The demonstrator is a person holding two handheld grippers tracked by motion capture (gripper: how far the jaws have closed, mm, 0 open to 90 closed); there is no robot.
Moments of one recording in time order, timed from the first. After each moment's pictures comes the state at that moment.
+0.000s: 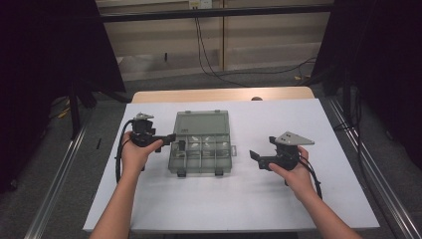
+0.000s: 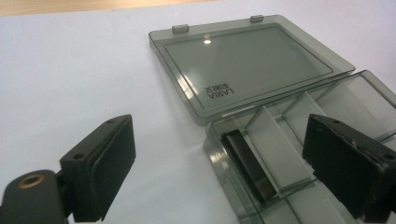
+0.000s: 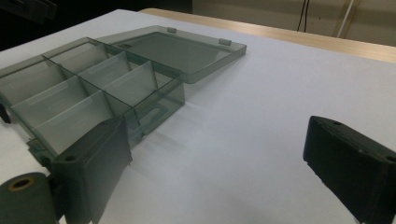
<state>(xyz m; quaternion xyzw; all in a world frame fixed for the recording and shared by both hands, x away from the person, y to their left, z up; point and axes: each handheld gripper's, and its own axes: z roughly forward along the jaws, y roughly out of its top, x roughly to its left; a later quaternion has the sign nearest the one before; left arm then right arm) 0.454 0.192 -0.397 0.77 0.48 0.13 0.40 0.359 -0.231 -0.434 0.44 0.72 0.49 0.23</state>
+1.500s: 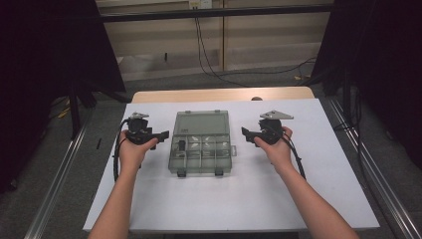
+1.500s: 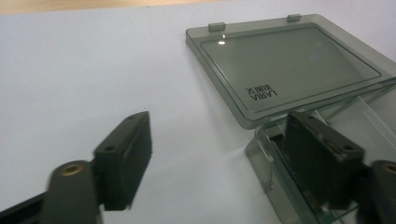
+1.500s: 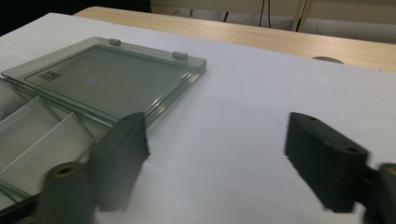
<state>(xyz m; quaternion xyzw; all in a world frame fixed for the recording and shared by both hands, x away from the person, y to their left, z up) 0.469 0.207 -0.407 0.76 0.50 0.15 0.39 0.434 -0.205 -0.429 0.51 0.70 0.43 0.24</state>
